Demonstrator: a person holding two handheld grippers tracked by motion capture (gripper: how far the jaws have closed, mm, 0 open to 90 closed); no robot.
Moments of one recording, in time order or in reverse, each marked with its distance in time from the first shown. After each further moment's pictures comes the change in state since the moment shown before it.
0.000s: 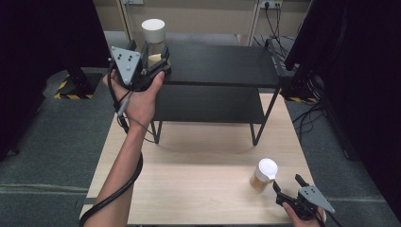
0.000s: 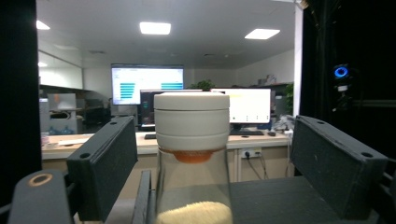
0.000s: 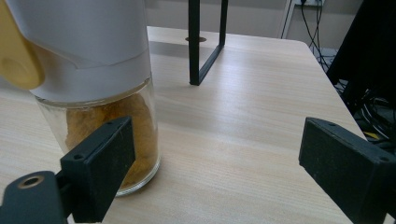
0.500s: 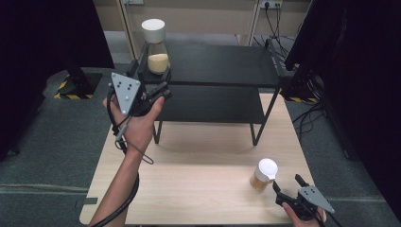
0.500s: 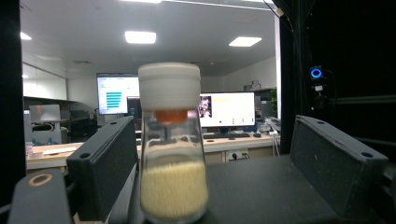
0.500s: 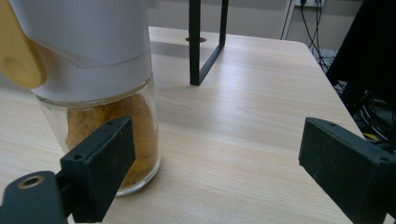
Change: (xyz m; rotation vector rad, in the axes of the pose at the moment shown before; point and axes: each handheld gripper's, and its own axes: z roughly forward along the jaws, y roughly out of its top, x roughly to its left) left arm 0.004 -0.032 -0.043 -0.026 -0.070 0.011; right arm 0.001 0.000 0.000 -0.002 -0.002 -0.005
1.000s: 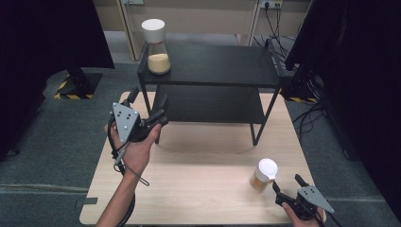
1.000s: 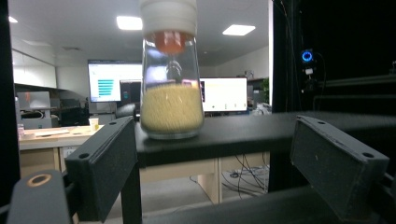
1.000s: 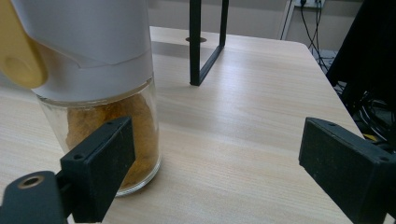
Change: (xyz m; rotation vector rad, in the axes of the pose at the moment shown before) left arm 0.007 -0.045 -0.039 0.045 -0.024 -0.009; right arm 0.001 0.000 0.000 0.001 -0.001 -0.006
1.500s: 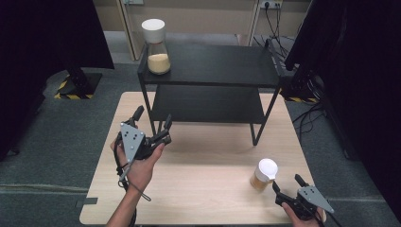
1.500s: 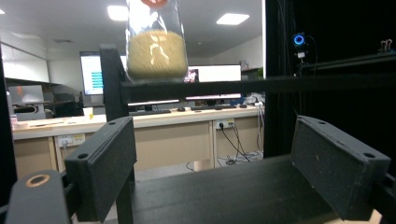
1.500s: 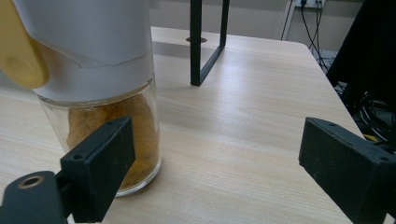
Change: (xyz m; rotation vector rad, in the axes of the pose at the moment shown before) left arm -0.007 -0.036 -0.028 0.034 -0.029 0.016; right arm 0.000 0.000 0.000 -0.003 0.002 -0.001
